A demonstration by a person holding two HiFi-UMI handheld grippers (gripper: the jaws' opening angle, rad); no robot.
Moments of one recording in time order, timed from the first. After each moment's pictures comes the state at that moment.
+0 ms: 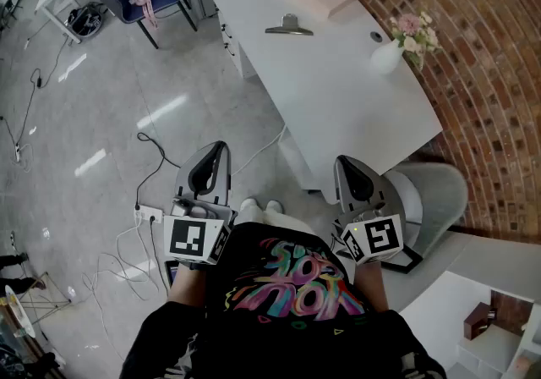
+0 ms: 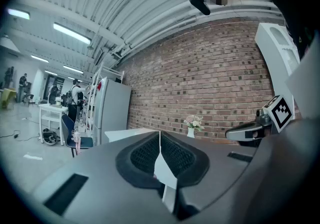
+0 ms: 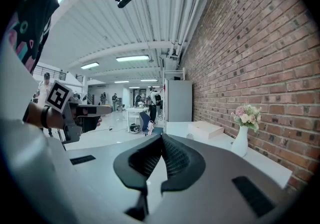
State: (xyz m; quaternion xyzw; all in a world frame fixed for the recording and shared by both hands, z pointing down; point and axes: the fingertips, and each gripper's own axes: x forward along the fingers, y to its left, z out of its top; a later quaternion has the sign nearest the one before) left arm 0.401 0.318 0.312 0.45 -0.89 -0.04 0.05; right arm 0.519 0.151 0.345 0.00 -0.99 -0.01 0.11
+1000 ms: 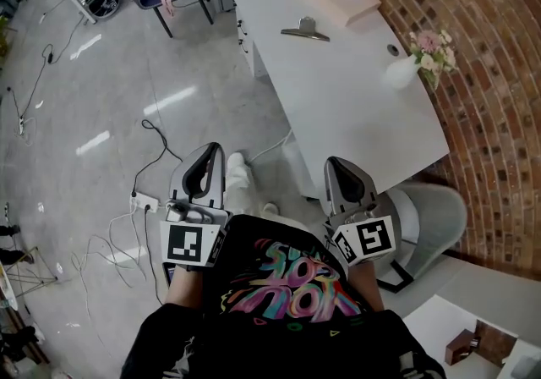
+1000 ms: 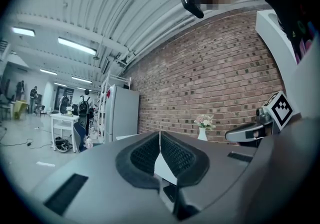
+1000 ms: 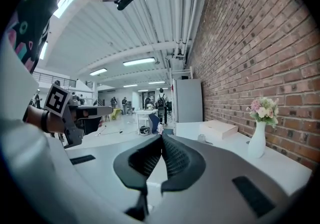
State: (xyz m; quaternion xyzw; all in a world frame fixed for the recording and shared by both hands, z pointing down) left arm 0.391 0.324 0.320 0.39 -0.92 -0.03 0.01; right arm 0.485 0.151 0.365 -0.07 -0.99 0.01 0.10
